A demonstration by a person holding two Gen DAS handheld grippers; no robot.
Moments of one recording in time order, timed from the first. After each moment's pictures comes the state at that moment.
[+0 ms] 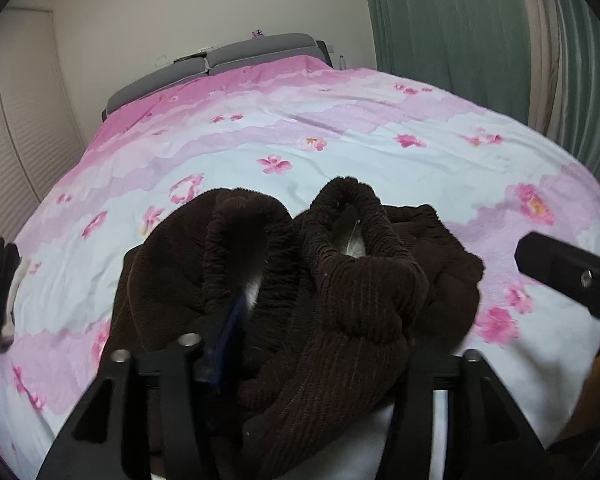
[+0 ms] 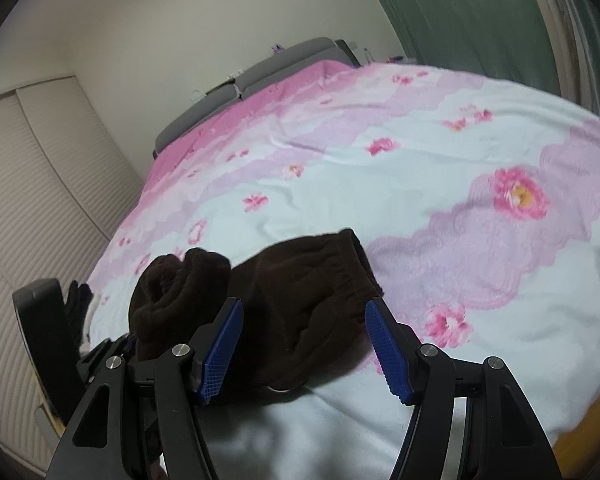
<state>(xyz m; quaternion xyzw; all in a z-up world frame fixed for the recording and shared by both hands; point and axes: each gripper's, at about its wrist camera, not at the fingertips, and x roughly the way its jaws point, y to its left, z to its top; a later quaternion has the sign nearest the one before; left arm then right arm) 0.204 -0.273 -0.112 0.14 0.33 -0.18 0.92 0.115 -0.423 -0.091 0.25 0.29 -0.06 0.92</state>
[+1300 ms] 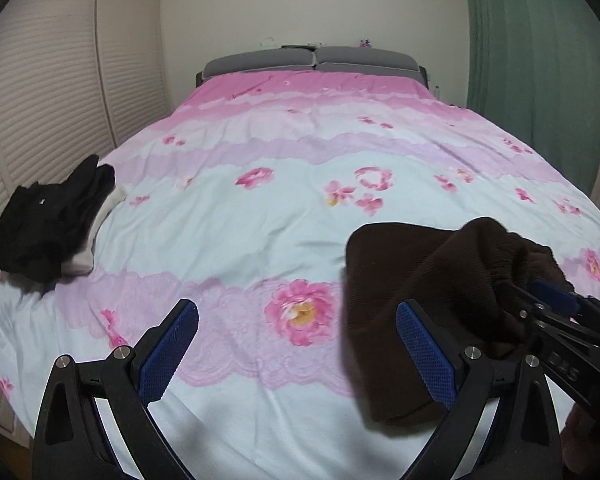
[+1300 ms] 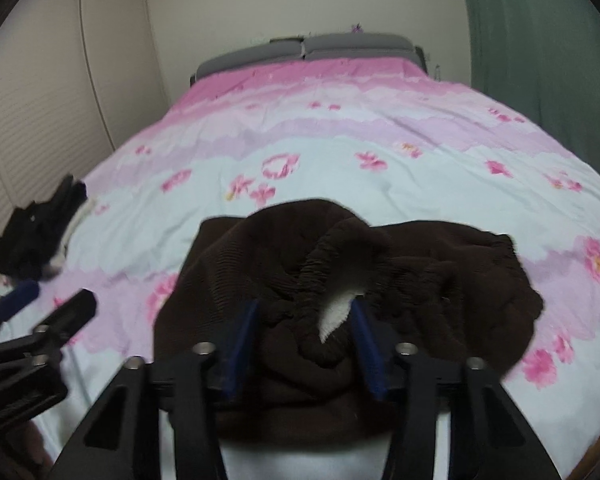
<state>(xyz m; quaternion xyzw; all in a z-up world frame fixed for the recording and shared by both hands) 0.222 -0.056 -0.093 0.04 0.33 -0.05 0.94 0.211 -0.245 -0.113 0.08 0.36 -0.03 0.93</state>
